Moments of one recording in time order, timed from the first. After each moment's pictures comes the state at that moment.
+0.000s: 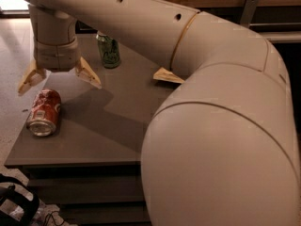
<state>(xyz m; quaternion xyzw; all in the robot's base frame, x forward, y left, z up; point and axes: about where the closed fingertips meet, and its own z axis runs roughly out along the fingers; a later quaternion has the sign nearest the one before) 0.538 0.220 0.866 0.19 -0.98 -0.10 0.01</state>
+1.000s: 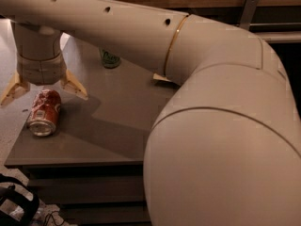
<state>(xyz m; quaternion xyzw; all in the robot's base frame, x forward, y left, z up) 0.513 0.256 0.849 0.19 -0.97 -0.12 0.00</state>
